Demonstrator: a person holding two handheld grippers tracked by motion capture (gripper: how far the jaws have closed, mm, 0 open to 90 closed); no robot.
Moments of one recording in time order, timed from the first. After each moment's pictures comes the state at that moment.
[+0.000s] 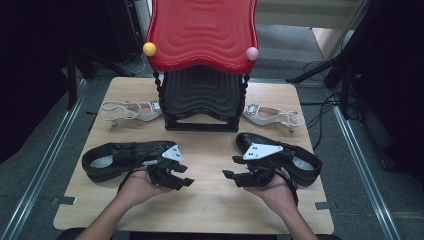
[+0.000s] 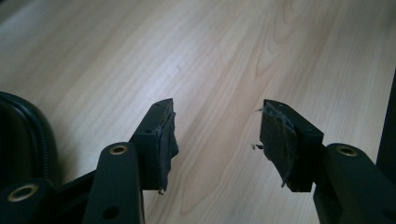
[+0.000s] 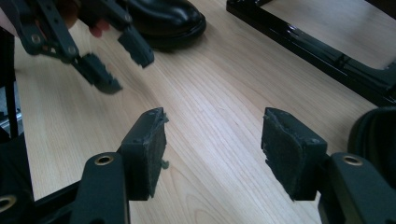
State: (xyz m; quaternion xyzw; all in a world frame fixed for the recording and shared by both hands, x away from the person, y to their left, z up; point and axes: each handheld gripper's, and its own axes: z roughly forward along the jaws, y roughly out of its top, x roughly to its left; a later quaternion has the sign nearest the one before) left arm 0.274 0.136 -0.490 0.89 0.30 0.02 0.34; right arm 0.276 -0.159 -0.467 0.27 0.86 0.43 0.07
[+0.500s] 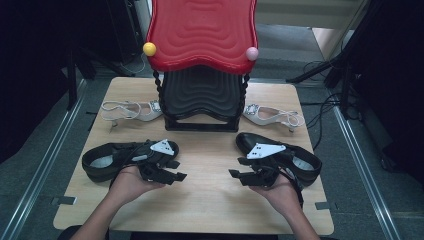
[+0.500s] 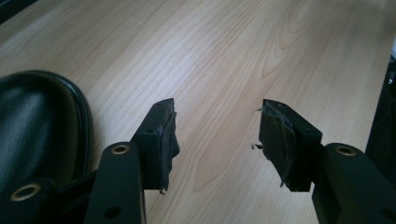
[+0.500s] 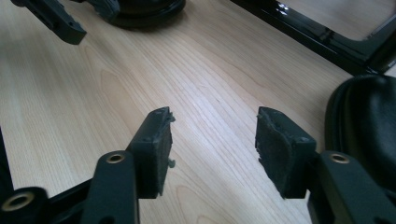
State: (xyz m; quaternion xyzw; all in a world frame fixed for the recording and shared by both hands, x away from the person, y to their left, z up) left arm 0.277 0.158 -0.478 0.88 0.32 0.00 0.34; right arm 0.280 -0.172 -0.472 0.30 0.86 0.40 0.08
